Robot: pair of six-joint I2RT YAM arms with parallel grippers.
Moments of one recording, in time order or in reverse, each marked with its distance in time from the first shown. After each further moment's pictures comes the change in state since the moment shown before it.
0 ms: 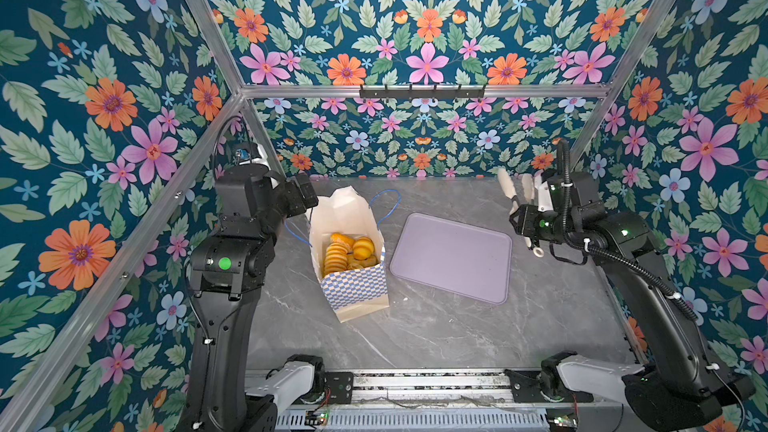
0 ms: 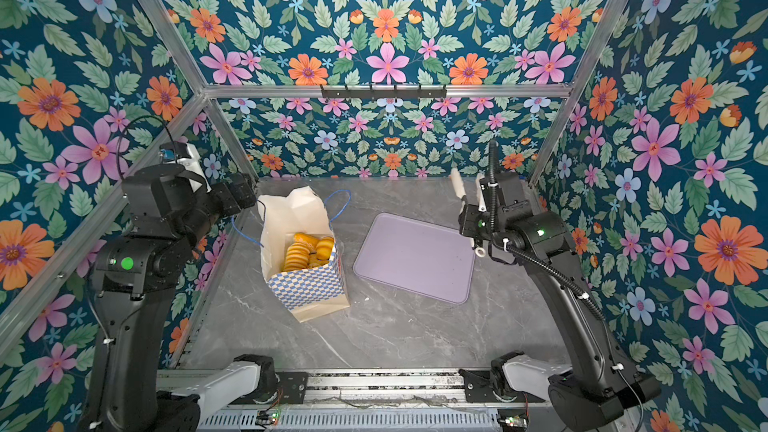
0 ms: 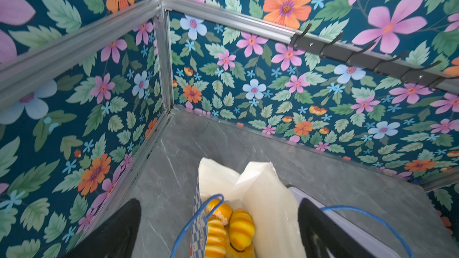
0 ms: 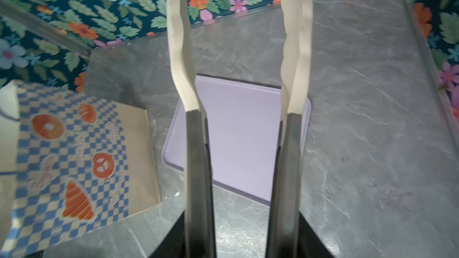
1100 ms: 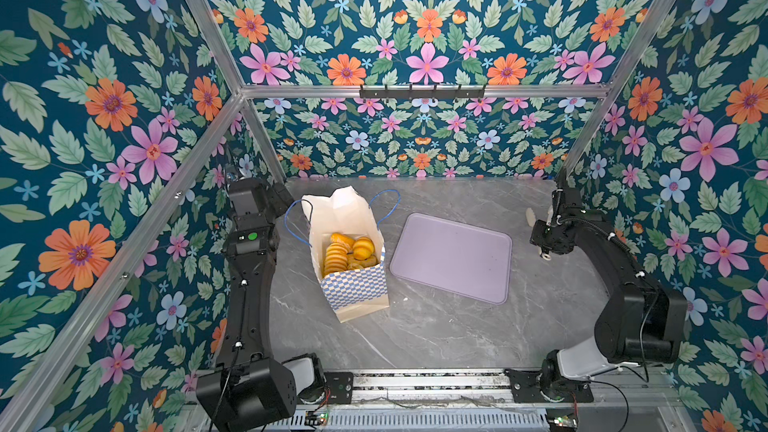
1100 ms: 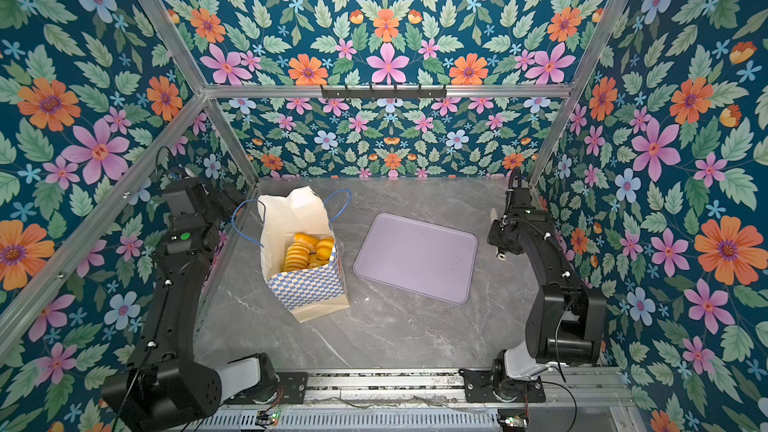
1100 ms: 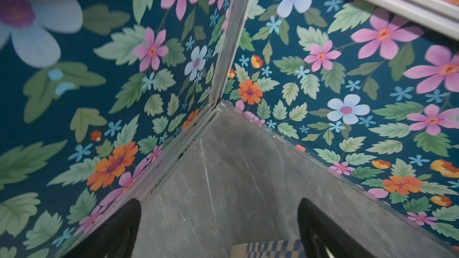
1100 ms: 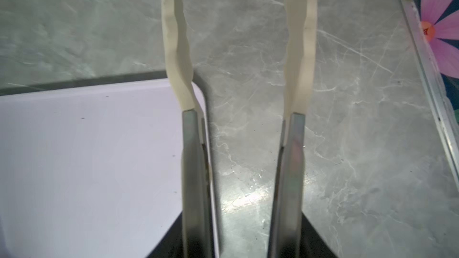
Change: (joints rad) left arm 0.378 0.080 -0.571 0.537 0.102 -0.070; right arm -0.395 0.359 -0.352 0.313 -0.024 -0.160
